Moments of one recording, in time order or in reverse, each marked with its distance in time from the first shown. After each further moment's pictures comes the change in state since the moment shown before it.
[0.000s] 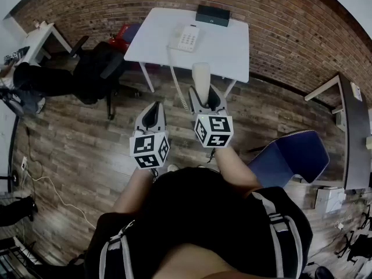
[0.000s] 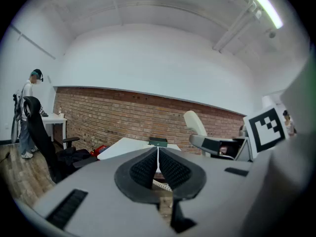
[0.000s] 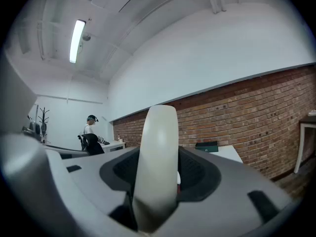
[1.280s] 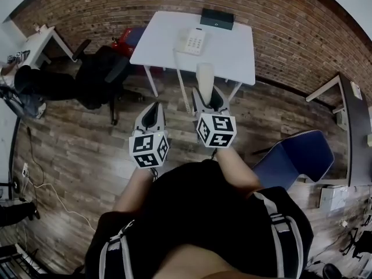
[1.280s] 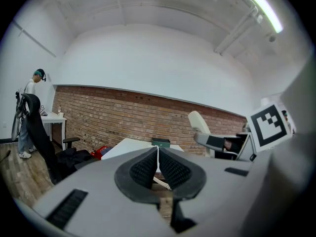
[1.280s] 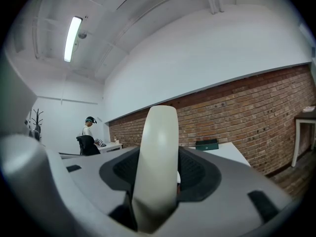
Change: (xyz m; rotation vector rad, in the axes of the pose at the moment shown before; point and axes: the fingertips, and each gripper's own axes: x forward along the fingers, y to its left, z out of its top) left arm 0.000 0.058 0.000 -0.001 -0.015 -0.015; right arm 0.026 0.033 -0.006 0.035 -0.003 -0.046
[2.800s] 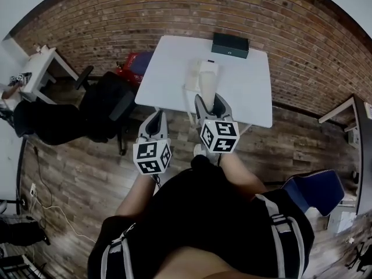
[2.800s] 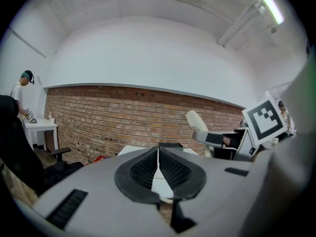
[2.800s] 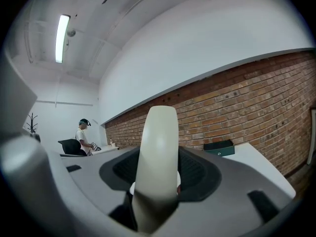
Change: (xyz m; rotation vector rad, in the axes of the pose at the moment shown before) left arm 0.214 0.087 0.045 0.055 0.000 -0.001; right arm 0.231 -0.060 0.017 0.041 0.008 0.029
